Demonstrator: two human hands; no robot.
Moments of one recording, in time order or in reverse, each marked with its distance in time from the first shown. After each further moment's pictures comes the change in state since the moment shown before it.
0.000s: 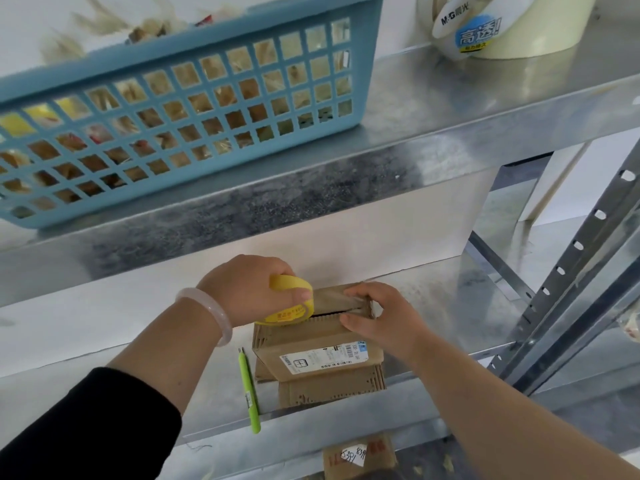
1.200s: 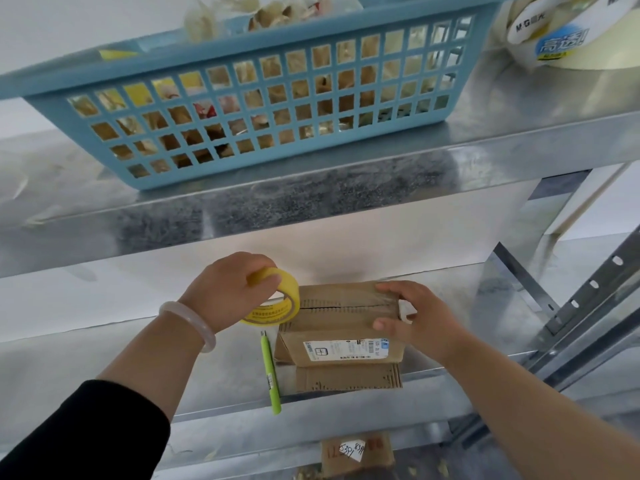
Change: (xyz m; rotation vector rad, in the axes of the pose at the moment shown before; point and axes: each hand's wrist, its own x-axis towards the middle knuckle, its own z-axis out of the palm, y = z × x) left_hand -0.034 -0.077 0.021 -0.237 0.252 0.013; right_hand -0.006 -0.001 -0.009 -0.196 -0.067 -0.064
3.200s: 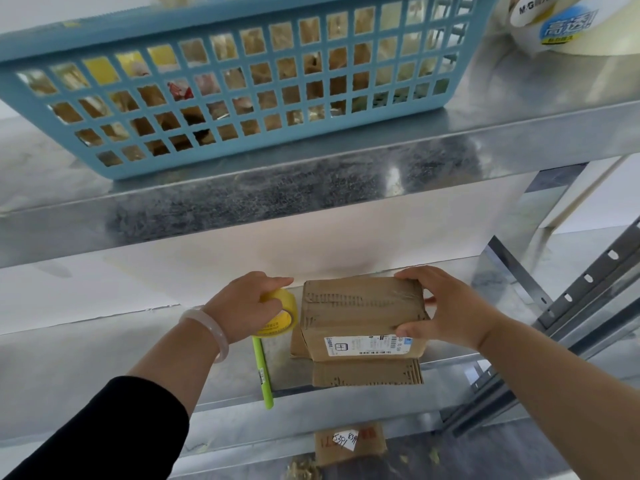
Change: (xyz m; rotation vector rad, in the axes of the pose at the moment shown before) left_hand 0.008 -0.003 0.047 -0.050 -0.210 -0.051; right_hand 0.006 0.019 -0.047 -0.295 -0.117 -0.153
